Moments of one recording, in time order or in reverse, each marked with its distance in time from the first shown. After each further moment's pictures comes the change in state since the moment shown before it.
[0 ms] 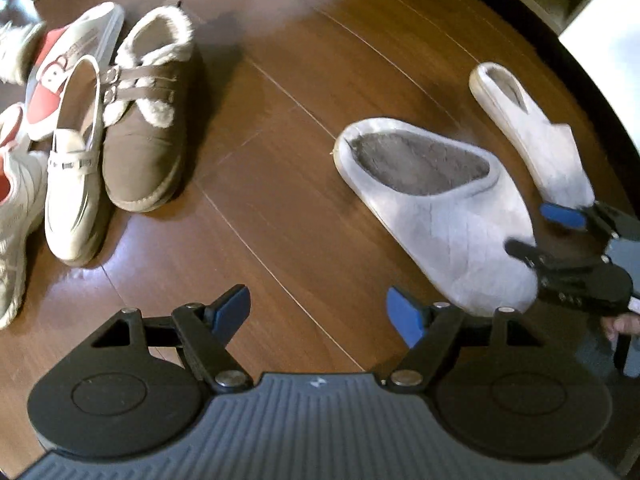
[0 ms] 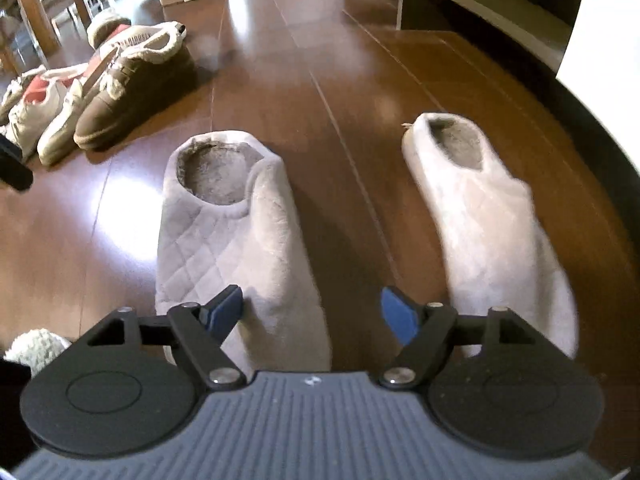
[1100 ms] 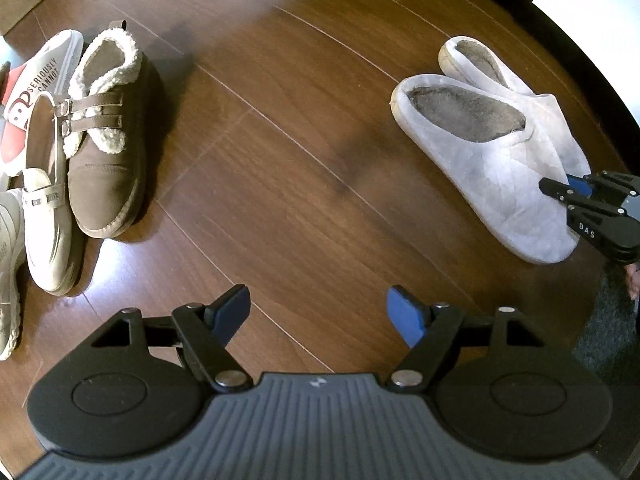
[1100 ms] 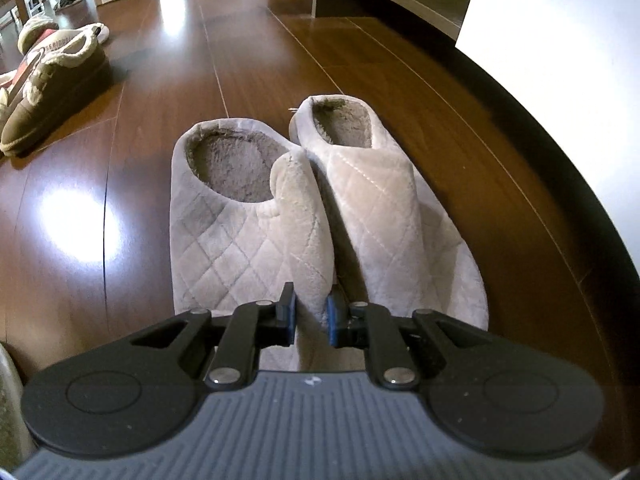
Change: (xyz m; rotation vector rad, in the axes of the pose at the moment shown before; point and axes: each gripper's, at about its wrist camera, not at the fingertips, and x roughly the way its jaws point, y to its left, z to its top) left arm 0.015 -0.031 0.013 0.088 0.034 0.004; right arm -0.027 -0.066 -0.017 0.050 0.014 -0.214
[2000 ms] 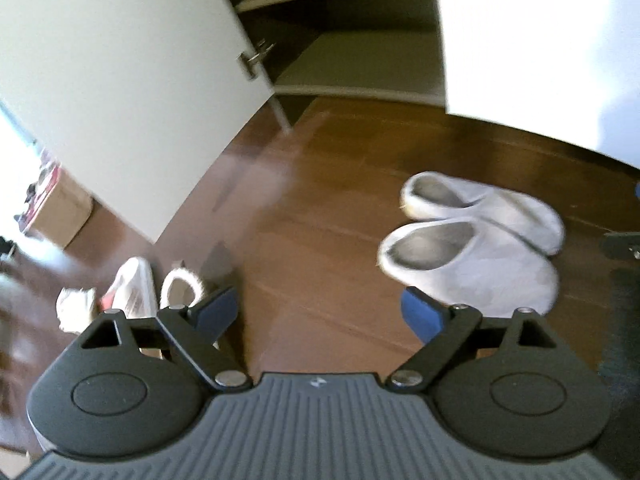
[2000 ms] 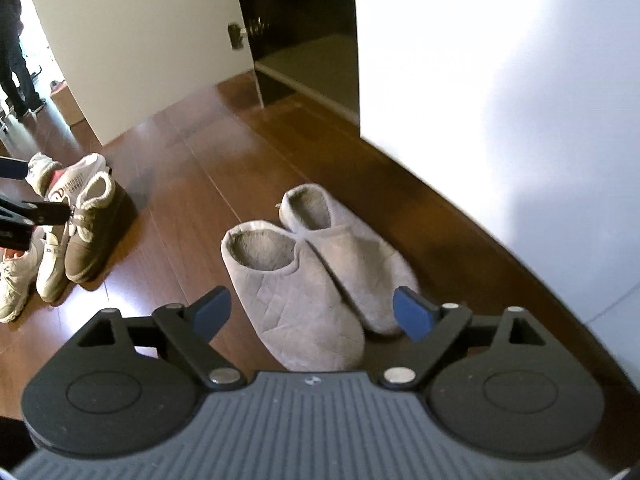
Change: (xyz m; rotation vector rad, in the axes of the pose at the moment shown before) left arm -0.151 -0.096 0.005 0.409 -0.435 0.213; right arm -0.214 -0.018 0.017 0.323 -0.111 -0.020
